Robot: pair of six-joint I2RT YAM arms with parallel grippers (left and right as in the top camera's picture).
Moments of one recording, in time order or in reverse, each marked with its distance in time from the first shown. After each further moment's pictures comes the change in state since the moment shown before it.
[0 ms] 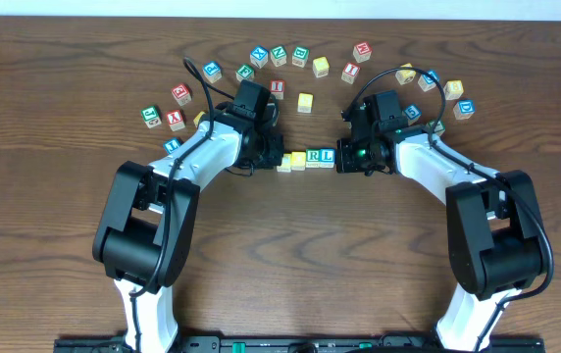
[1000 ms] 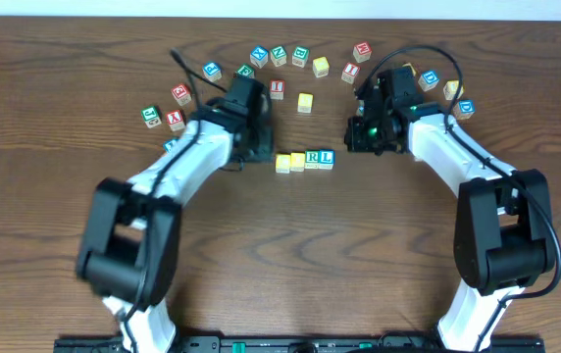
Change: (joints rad) left arm 0.024 -0.111 -0.001 -0.066 -0.168 0.030; right arm -0.059 0.013 0.165 -0.141 0.012 -0.009
